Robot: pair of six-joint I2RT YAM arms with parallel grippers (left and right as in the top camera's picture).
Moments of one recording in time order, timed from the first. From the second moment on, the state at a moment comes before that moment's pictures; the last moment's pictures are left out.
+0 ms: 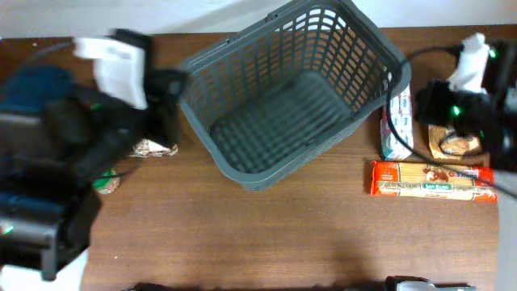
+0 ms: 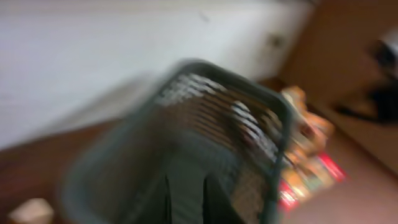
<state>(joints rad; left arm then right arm) -0.23 1.22 1.81 -0.97 0.39 -0.07 -0.06 1.40 1.82 -1.26 -0.13 0.17</state>
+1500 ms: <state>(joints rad) -0.71 1.65 1.77 -1.40 -0.01 0.08 0.02 1.71 1.88 -1.28 -0.16 0.17</state>
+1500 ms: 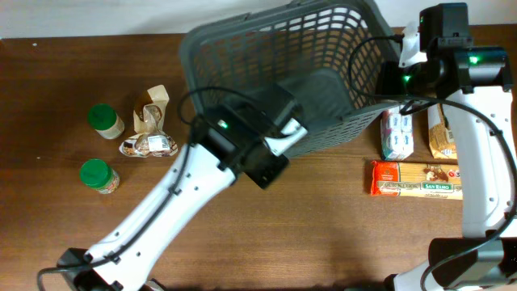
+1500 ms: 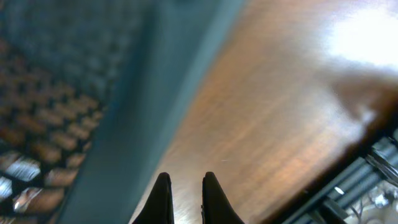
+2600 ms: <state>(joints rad) -0.45 1.35 1.76 -1.31 -0.10 -0.06 -0.22 1.78 2.14 -1.20 -0.15 0.21</state>
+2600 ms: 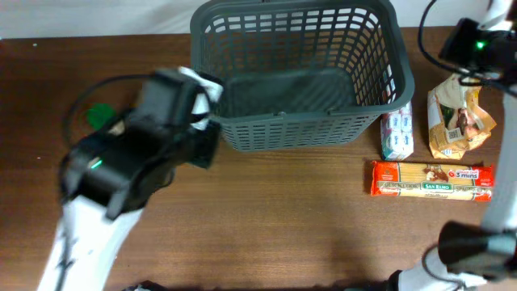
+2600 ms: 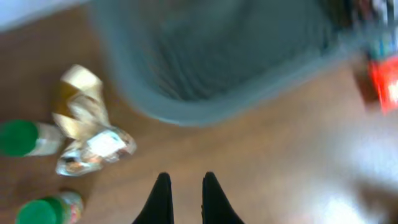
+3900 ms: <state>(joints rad) -0.23 1.24 1.76 -1.24 -0.17 -0.14 -0.34 1.89 2.14 -1.35 0.22 0.17</state>
